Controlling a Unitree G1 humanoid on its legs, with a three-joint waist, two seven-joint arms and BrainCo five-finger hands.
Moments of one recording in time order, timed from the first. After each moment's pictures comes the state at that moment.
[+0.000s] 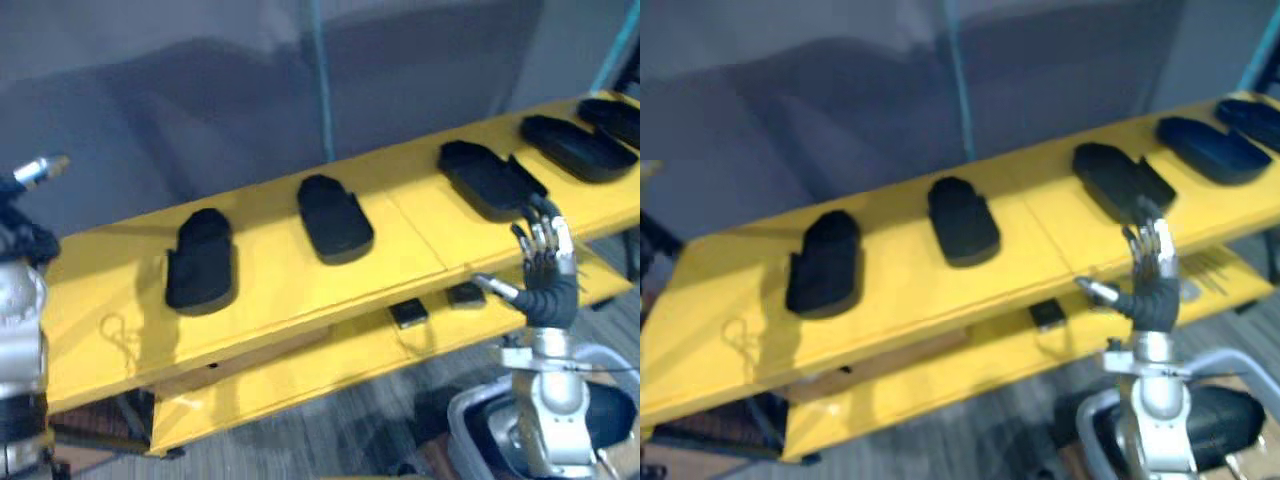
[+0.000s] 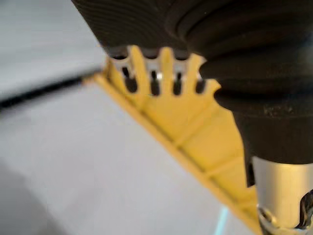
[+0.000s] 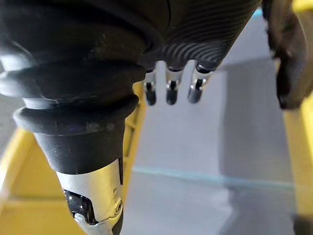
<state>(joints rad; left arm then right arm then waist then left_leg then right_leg) 0.06 0.65 0.47 -0.21 0.08 -0.13 0.32 0.15 -0.29 -0.11 -0.21 0.21 -0.43 -0.15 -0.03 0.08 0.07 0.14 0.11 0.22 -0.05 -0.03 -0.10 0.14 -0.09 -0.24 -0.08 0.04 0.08</state>
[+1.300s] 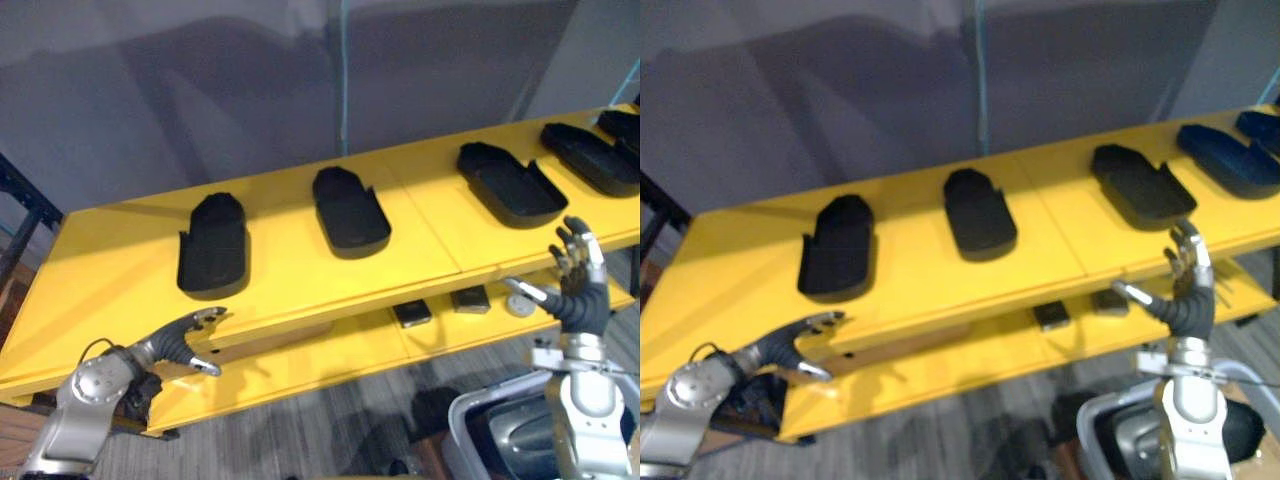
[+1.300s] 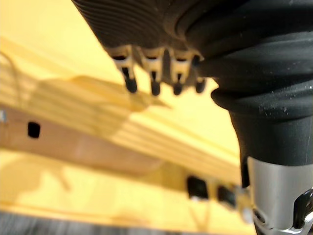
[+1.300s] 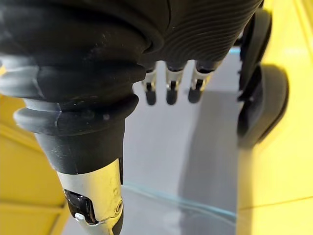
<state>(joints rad) 0.15 0.66 0.11 -0.08 0.19 0.07 -0.57 0.19 -0.40 -0.26 -0.18 0.22 -0.34 -0.11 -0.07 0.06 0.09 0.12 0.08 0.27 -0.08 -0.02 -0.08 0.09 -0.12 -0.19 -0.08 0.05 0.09</state>
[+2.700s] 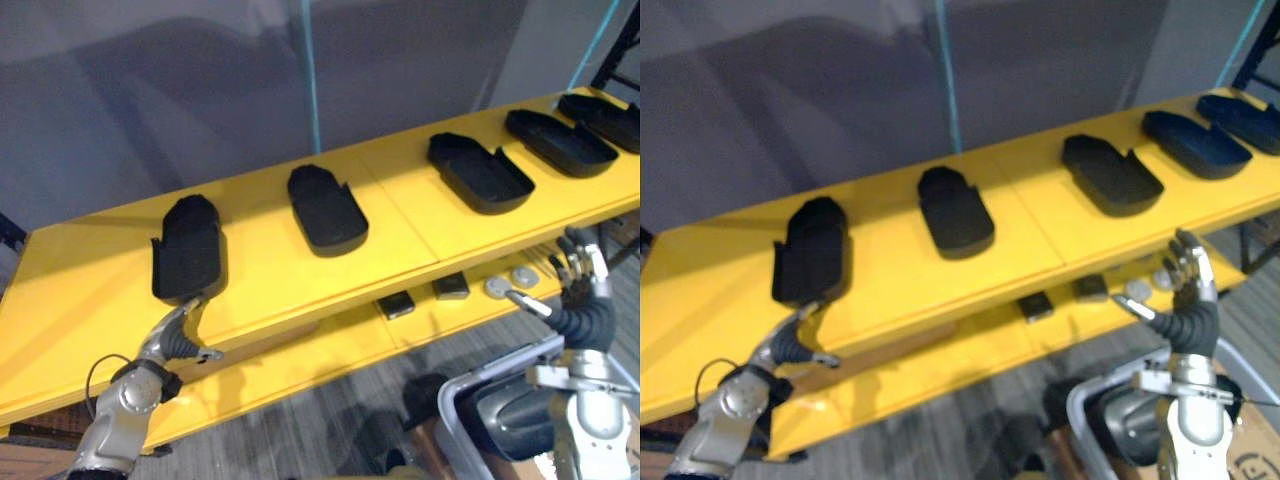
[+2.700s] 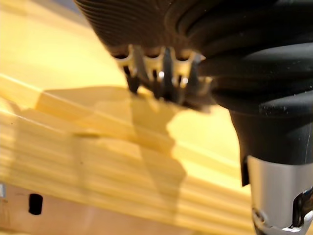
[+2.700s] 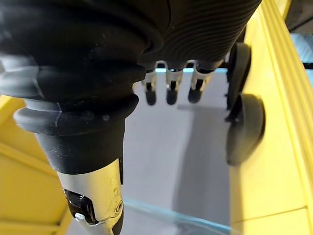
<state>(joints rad) 0.12 0.54 0.05 0.10 0.43 0.02 -0.11 0.27 -0.33 -0.29 -0.27 0.24 -0.34 -0.04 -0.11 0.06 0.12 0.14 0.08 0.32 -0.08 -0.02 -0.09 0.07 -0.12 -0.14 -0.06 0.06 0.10</state>
